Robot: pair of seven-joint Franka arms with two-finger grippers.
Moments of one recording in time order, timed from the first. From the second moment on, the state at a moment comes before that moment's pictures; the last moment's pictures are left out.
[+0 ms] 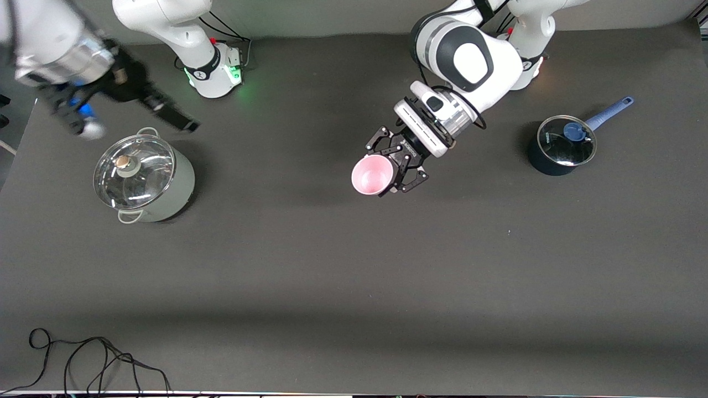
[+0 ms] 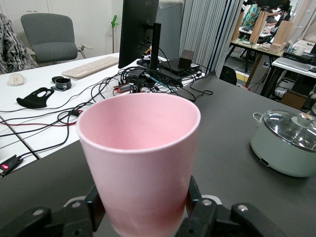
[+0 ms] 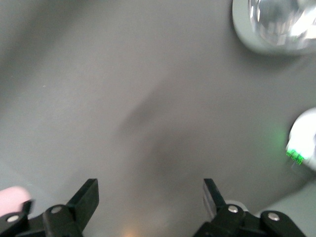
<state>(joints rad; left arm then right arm) 0.26 0.31 -1.13 -1.87 -2.14 3.18 2.28 0.35 0.00 0.03 -1.46 0.24 1.41 1.28</state>
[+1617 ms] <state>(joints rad) 0.25 0.31 -1.12 -1.87 -2.14 3.20 2.27 0.63 0.45 0.03 -1.09 0.27 1.71 1.49</state>
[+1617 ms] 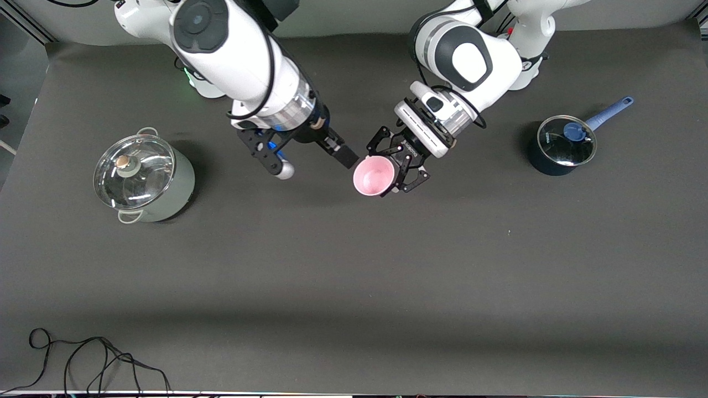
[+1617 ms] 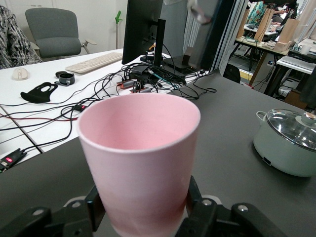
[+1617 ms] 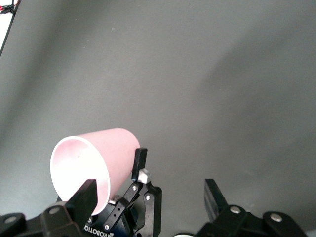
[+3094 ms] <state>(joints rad) 0.25 0.31 -1.12 -1.87 -2.14 3.21 2.25 0.65 0.53 0.03 -1.09 0.30 1.68 1.48</state>
